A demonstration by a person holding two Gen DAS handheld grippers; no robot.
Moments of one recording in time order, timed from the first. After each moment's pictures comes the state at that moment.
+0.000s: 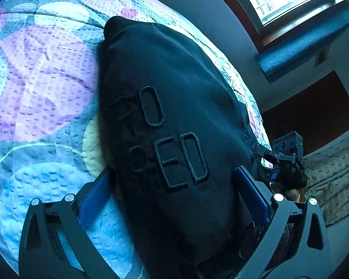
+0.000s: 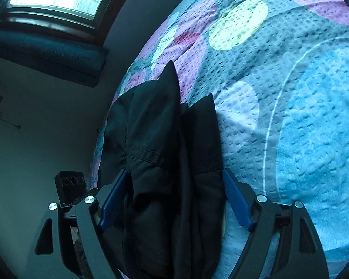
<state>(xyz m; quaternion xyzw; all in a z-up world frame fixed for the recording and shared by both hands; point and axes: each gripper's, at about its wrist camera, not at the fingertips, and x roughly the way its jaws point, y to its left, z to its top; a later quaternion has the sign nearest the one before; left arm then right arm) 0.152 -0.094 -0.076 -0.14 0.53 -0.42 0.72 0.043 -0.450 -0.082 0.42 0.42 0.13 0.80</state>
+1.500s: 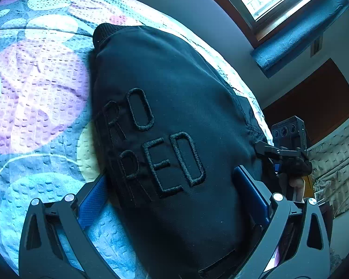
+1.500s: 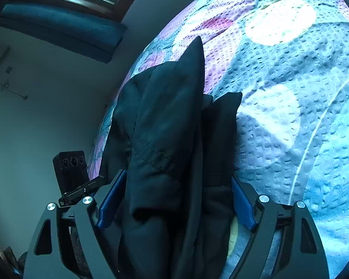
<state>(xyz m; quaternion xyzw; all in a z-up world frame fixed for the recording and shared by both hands) 0.146 -0.100 -0.078 -0.12 0.51 -0.43 0.74 0.074 -0.432 -0.083 0.37 0.44 0.19 0.80</state>
